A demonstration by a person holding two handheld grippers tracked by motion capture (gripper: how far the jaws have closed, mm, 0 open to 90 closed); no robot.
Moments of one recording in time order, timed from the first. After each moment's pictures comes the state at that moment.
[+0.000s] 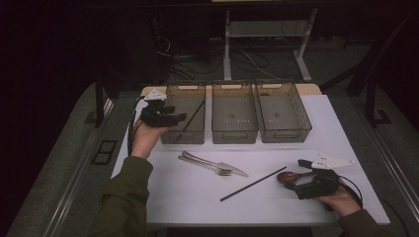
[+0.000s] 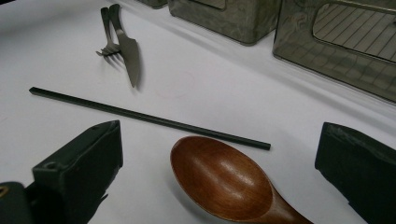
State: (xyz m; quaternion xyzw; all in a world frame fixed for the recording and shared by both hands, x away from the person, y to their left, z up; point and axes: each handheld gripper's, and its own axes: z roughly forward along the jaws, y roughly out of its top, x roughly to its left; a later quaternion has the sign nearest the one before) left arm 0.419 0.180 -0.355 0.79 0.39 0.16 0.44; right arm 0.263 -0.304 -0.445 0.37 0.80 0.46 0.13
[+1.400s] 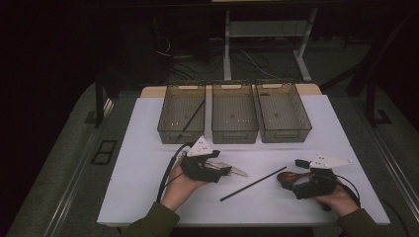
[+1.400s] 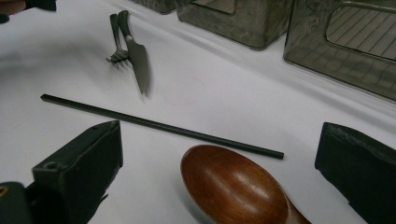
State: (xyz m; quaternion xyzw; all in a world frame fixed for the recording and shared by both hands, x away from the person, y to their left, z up) left arm 0.298 0.071 -0.404 0.84 0.24 0.08 0.47; right arm 0.265 -0.300 -0.446 0.37 0.79 0.48 0.11
